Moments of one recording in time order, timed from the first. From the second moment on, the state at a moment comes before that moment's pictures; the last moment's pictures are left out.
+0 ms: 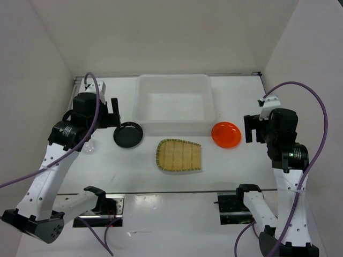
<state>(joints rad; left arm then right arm) -0.30 1.02 1.28 -0.86 -0.24 -0.25 -0.07 0.78 1.19 -0.99 0.07 -0.23</state>
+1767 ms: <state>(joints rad) -0.55 1.65 0.84 -0.06 0.37 -0.53 -0.07 0.71 1.19 -1.00 0.14 -0.28</state>
